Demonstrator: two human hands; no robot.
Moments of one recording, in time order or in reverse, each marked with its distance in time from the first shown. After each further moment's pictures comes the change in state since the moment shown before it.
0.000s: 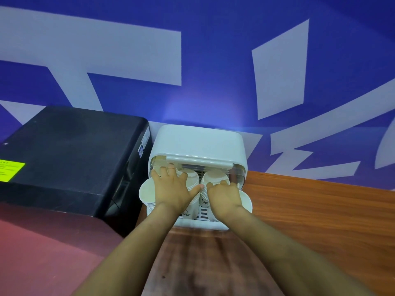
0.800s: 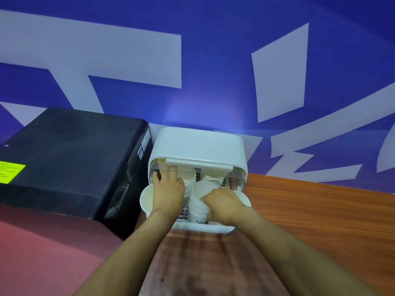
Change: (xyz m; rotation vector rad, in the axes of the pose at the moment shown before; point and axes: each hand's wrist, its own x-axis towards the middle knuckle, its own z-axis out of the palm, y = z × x) left_hand 0.000 -0.004 0.011 0.016 0.109 0.075; right_hand -0.004 0.012 -0.005 0.153 -0.025 -0.314
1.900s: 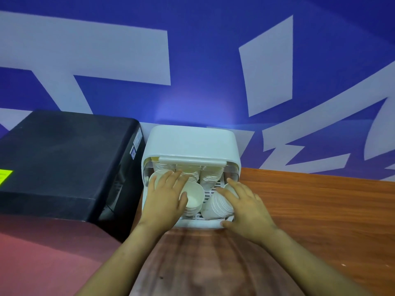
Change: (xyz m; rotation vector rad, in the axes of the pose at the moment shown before) left_hand -0.019 -0.011 0.019 -0.365 0.371 0.210; right_hand -0.067 0.025 0.035 0.287 0.212 0.270
